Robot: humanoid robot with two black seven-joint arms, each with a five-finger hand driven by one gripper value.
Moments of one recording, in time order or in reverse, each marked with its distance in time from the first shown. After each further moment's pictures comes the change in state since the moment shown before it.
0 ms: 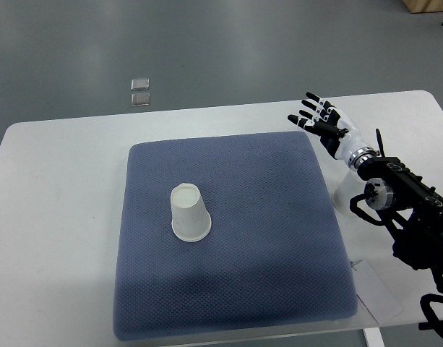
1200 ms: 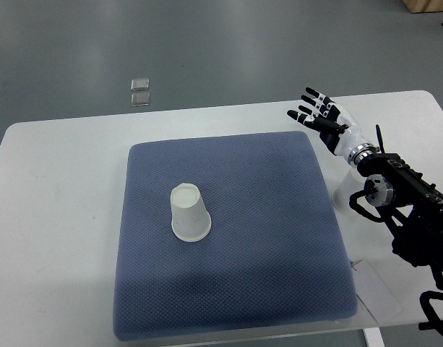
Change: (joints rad) left arm 0.001 0.000 -0.001 0.001 -0.001 0.000 0.000; right arm 0.011 -0.004 0.007 0.004 0.004 0.003 0.002
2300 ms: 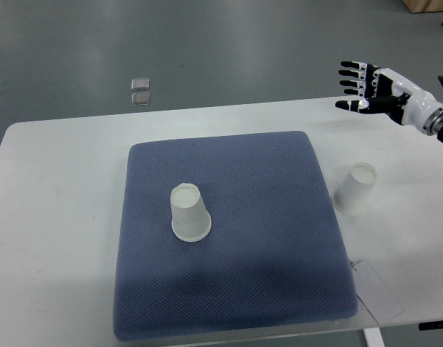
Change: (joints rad) left arm 0.000 0.000 0.000 0.000 0.000 0.000 0.000; right arm 0.085 -0.473 -0.241 0.152 -0.081 0.277 0.057
